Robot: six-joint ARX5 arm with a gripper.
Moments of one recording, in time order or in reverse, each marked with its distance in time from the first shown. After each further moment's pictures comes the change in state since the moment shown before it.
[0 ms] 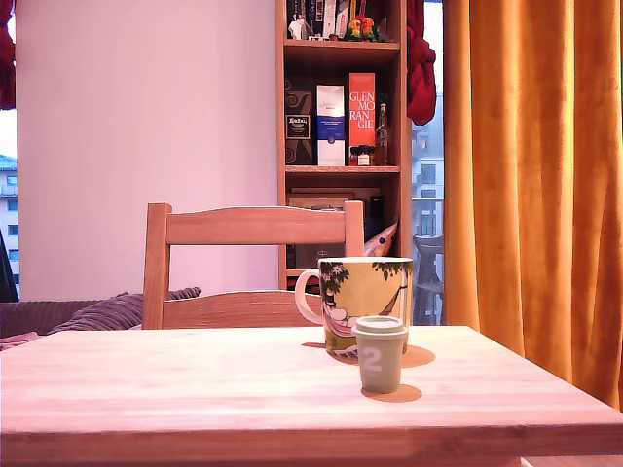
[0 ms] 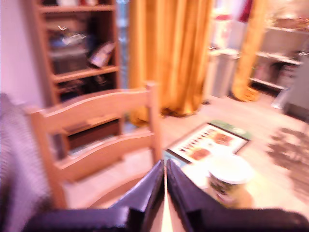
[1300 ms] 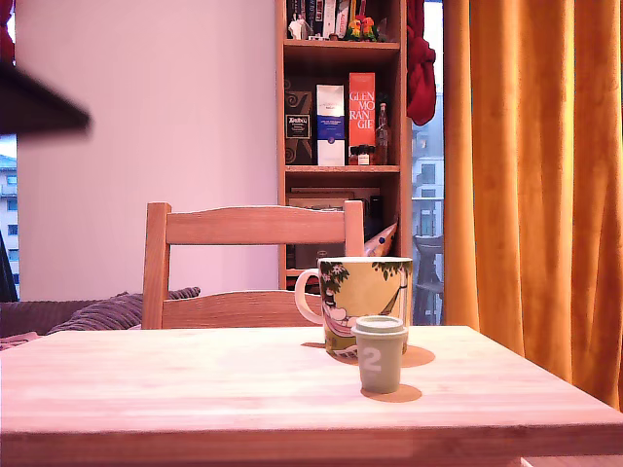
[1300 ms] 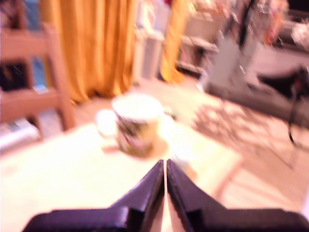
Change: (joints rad) arm -0.520 -0.105 -0.404 0.310 -0.235 -0.126
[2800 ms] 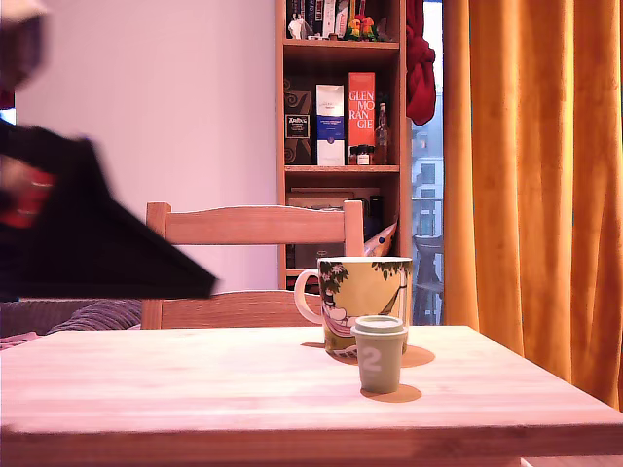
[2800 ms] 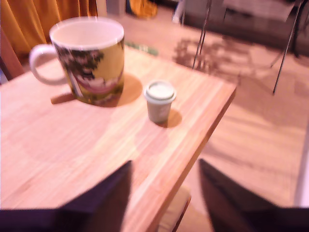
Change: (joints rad) arm -0.129 0.681 0.072 0.364 -0.015 0.130
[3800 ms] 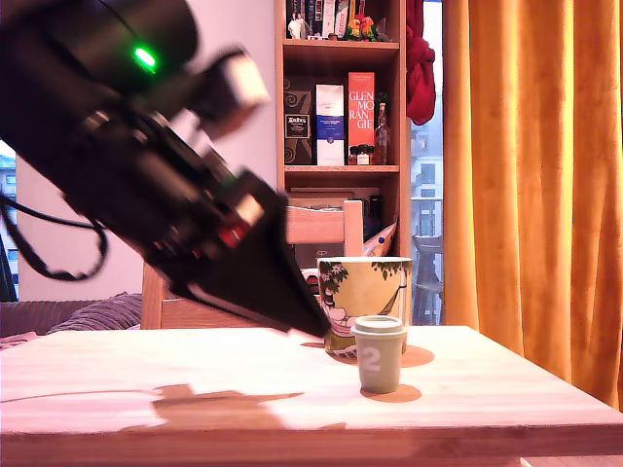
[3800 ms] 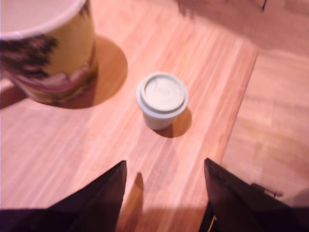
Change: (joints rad) arm -0.008 0.470 0.477 -0.397 0.072 0.145
